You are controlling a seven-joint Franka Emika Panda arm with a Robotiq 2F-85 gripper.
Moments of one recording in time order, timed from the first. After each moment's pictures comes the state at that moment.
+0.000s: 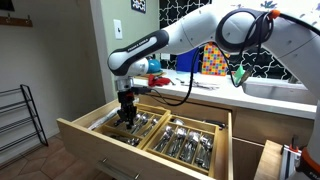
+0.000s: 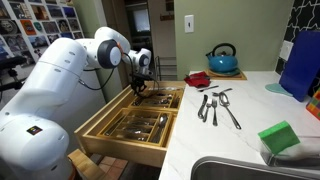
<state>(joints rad) 0.19 0.80 0.18 -1.25 0.13 1.77 -0.24</state>
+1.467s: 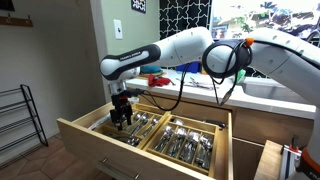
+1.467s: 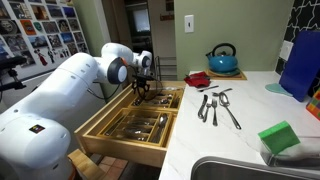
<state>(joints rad) 0.24 1.04 0.17 -0.86 0.05 1.60 -0.19</state>
